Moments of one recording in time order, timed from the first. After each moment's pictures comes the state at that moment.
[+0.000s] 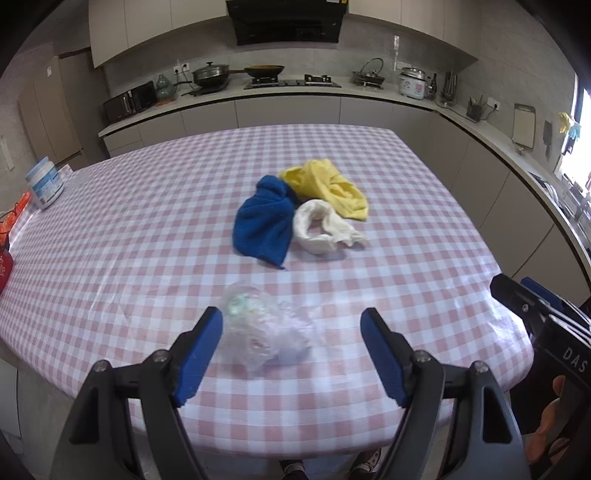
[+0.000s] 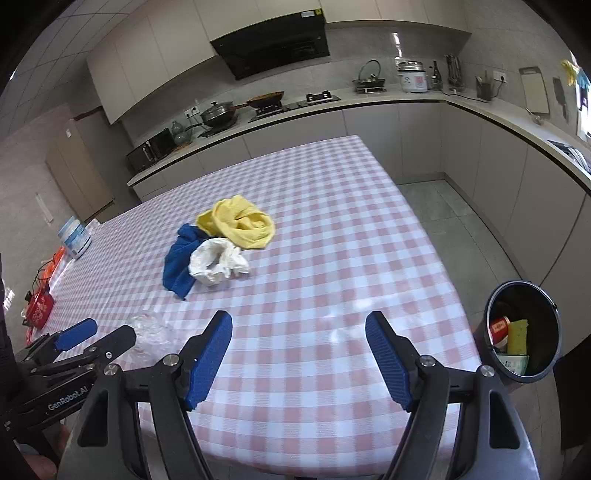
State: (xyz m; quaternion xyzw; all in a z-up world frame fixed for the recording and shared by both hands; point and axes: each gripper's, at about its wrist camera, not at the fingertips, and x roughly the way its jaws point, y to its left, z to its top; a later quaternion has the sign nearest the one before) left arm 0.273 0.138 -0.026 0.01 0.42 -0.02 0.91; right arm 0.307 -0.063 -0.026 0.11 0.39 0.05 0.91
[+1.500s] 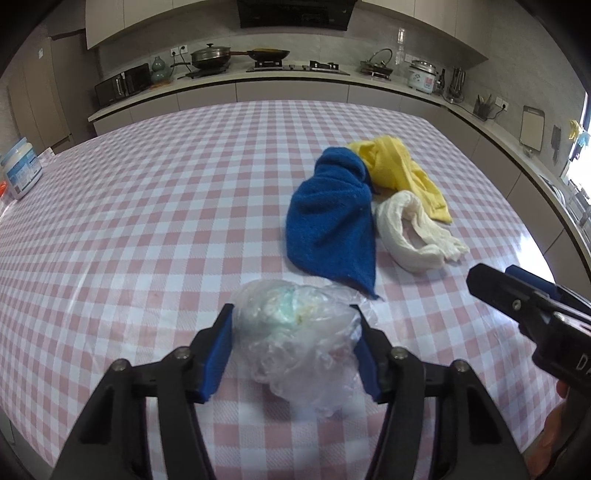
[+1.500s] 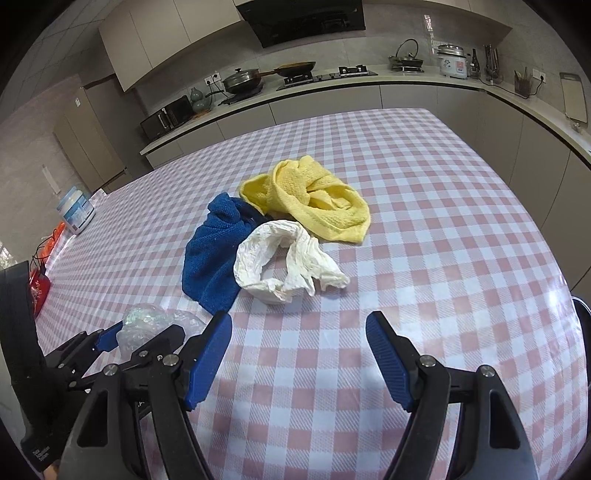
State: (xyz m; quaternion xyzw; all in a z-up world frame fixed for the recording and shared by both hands) left arm 0.354 0.203 -0.087 0.00 0.43 -0.04 0.90; right arm 0.408 0.046 -0.082 0.09 0.43 0.10 0.89
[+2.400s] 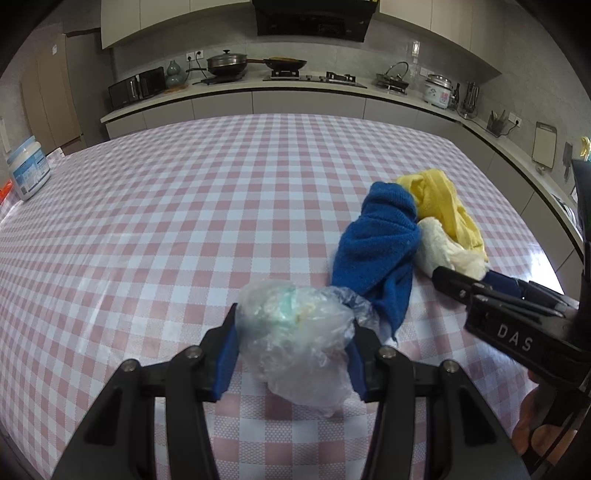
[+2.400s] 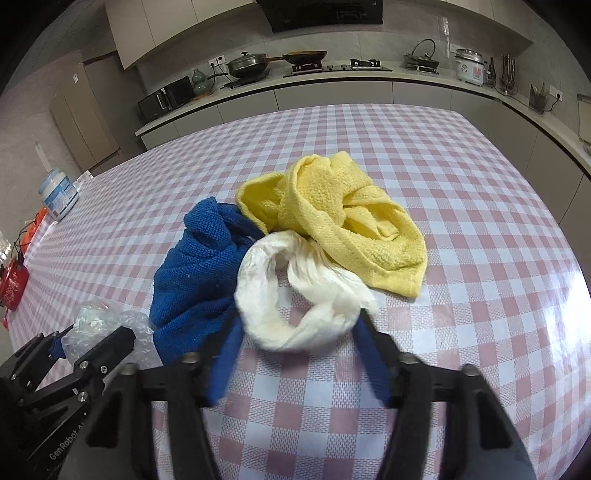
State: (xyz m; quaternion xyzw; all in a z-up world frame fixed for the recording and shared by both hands) left arm 0.384 0.232 -0.083 -0.01 0.42 -0.02 0.91; right arm 0.483 0.088 -0.112 0.04 0.45 0.09 0.89
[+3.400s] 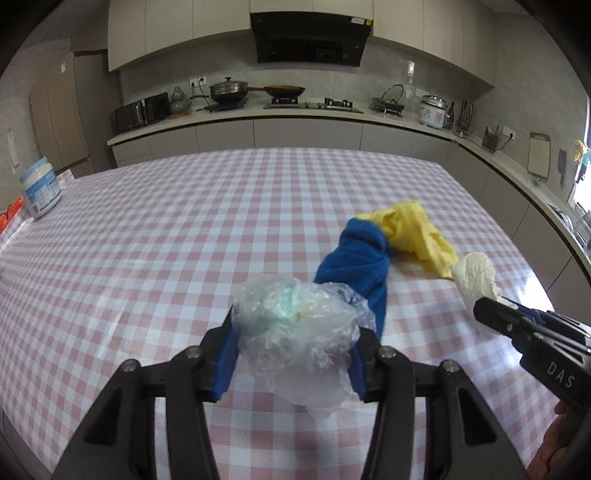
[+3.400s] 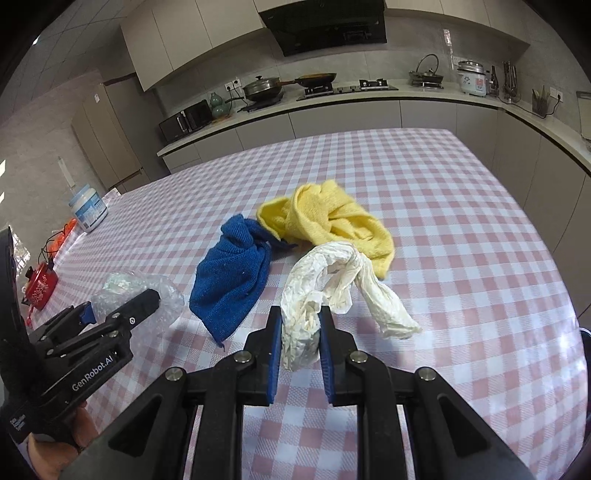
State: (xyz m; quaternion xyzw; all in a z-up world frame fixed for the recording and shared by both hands) left arm 0.355 0.215 -0.045 -0.01 0.37 -0.02 0.93; right arm 0.418 0.044 -0.068 0.07 0.40 0.13 0.90
